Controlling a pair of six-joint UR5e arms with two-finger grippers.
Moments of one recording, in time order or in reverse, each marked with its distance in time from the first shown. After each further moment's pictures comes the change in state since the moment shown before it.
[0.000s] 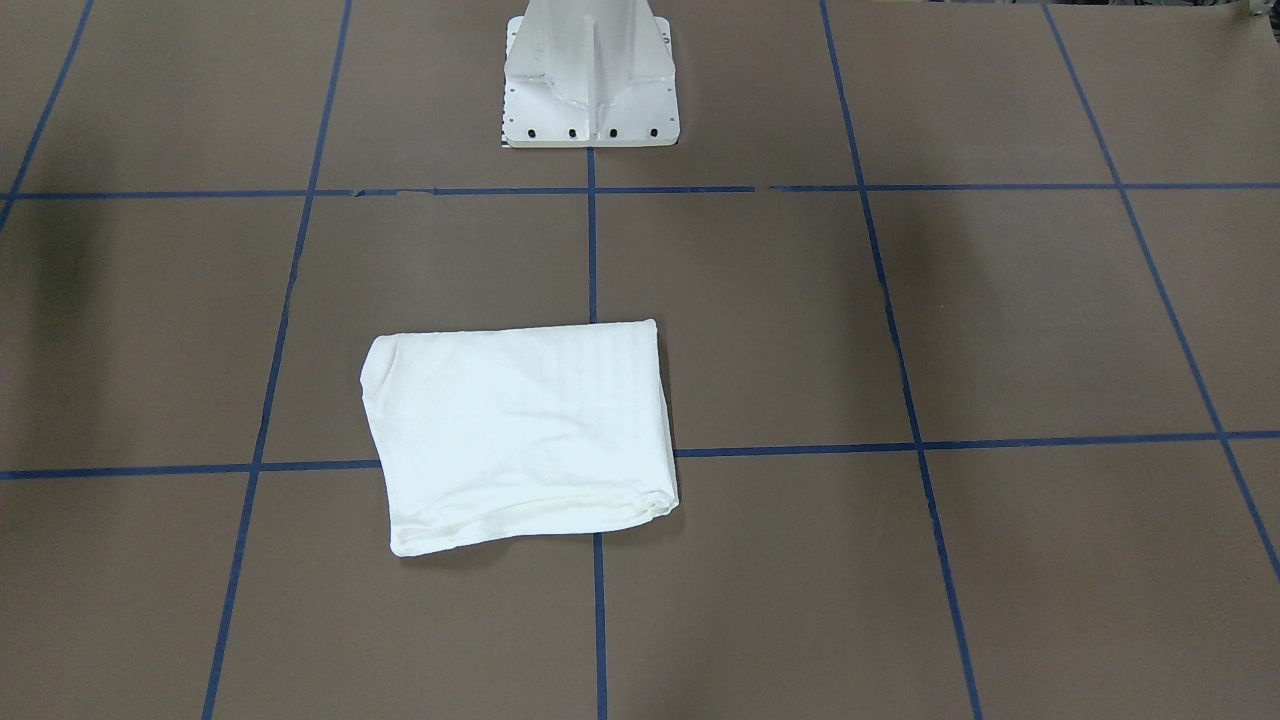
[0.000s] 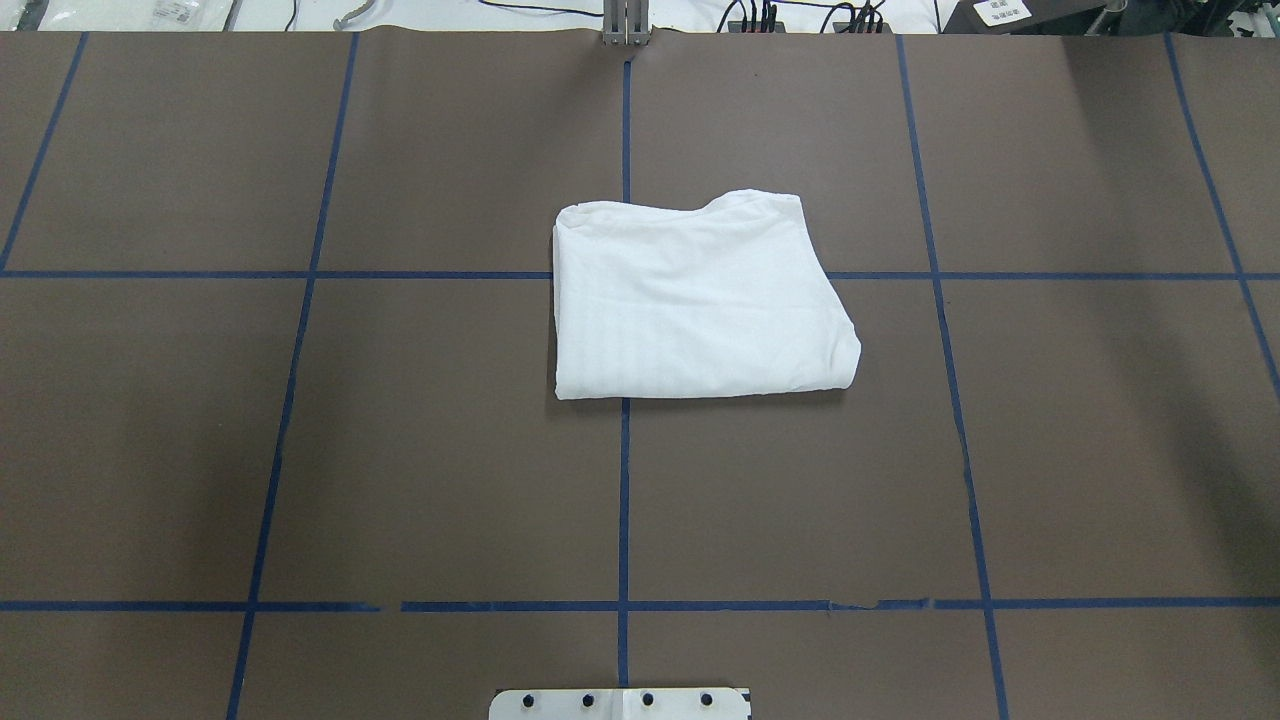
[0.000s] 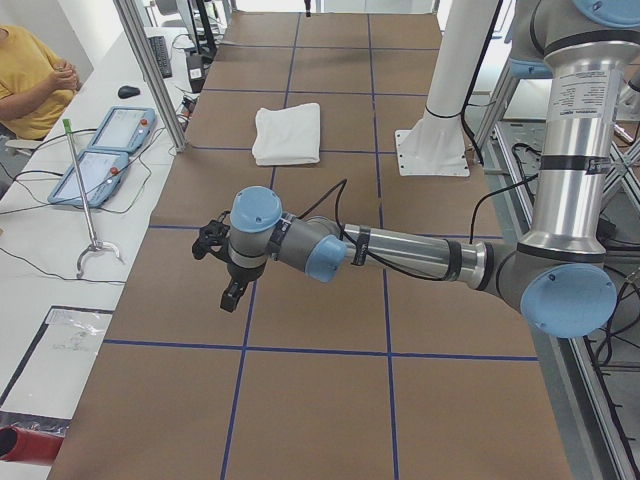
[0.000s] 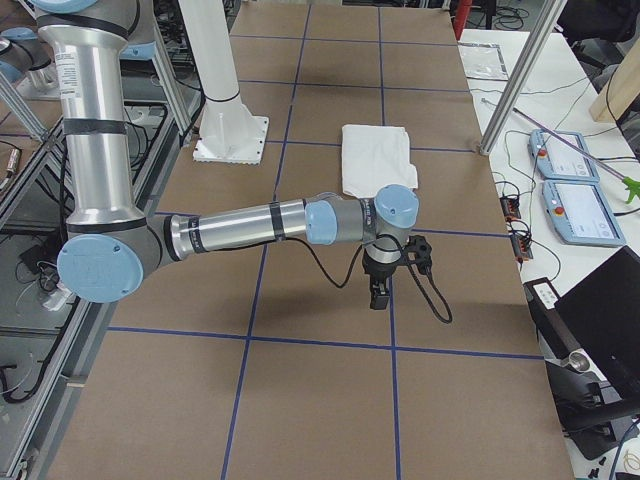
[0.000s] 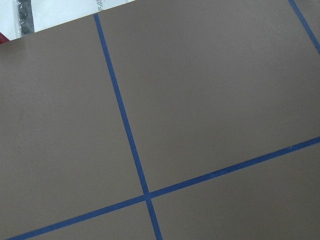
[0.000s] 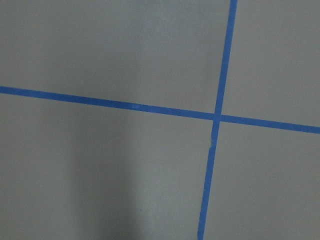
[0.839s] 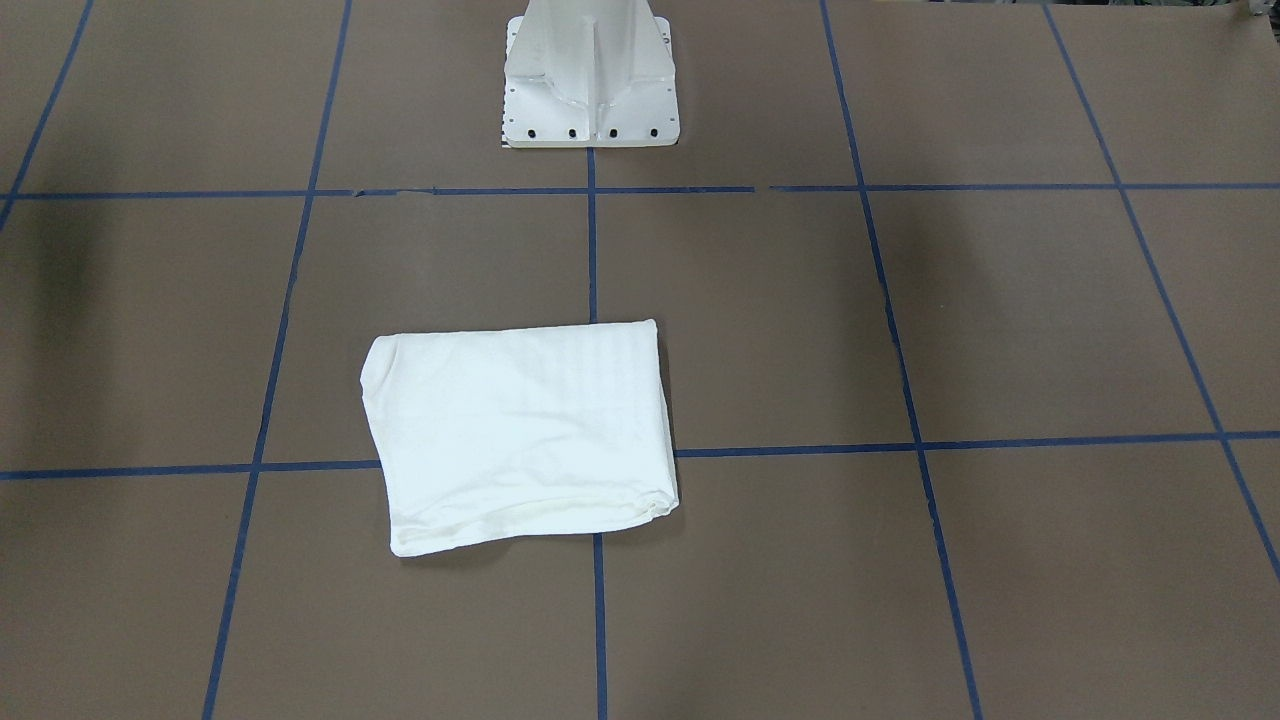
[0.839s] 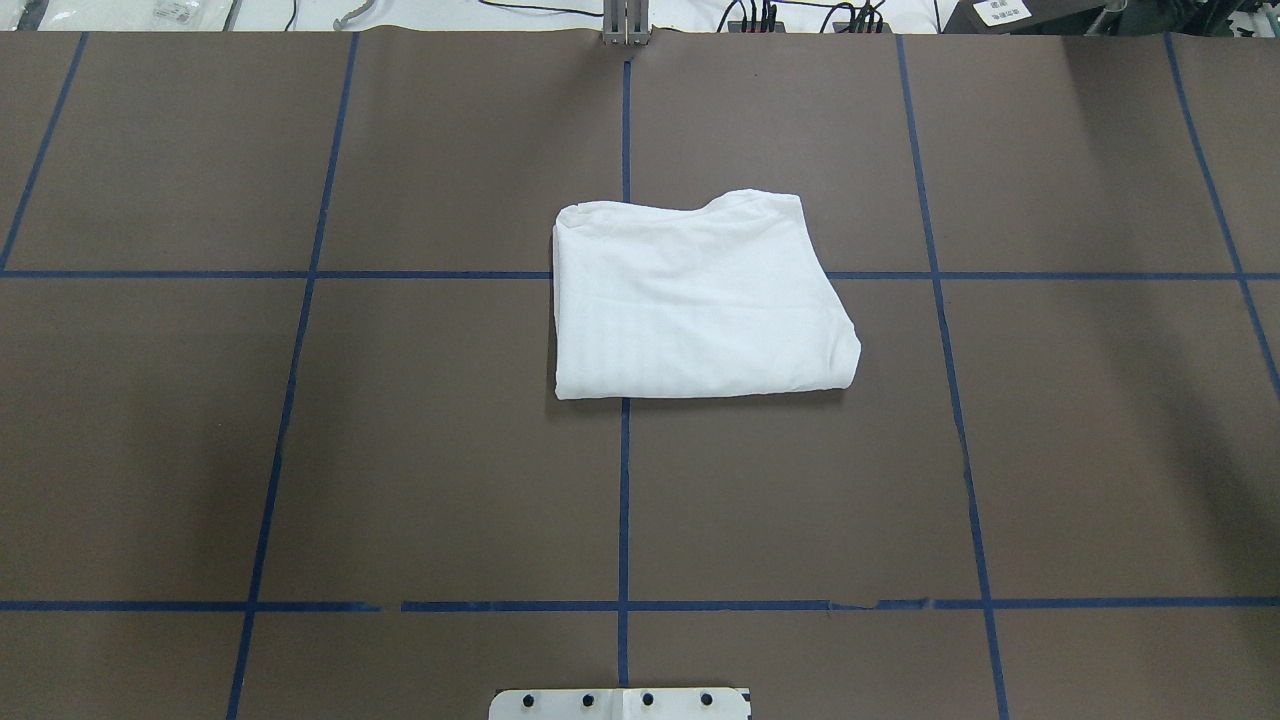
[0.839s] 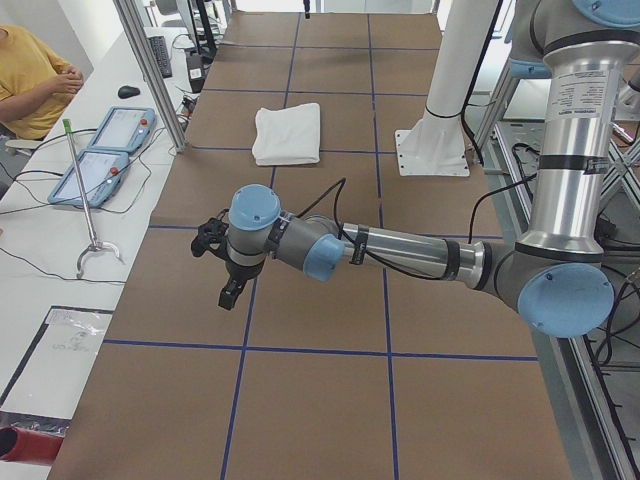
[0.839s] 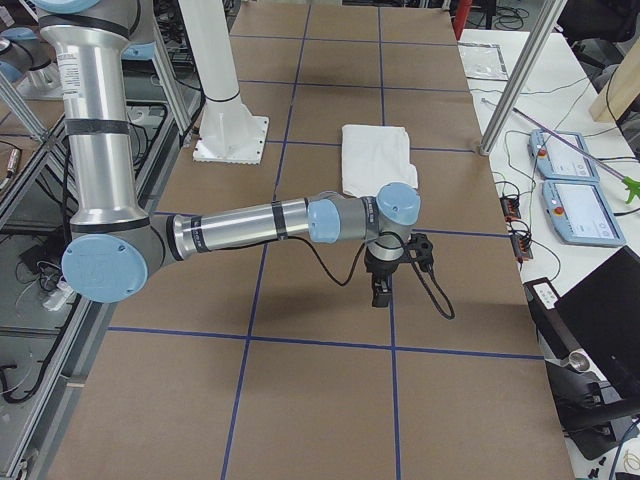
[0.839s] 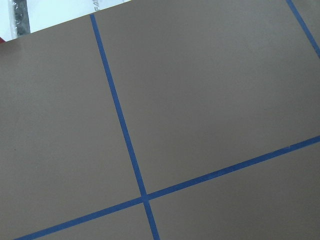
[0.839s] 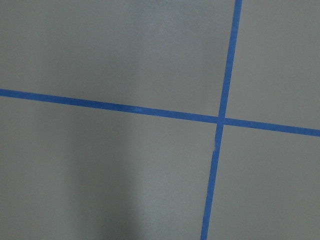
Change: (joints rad) left arm 0.003 -0.009 0.001 -0.006 0.002 0.004; right arm -0.012 0.002 -0.017 0.005 -0.012 0.014
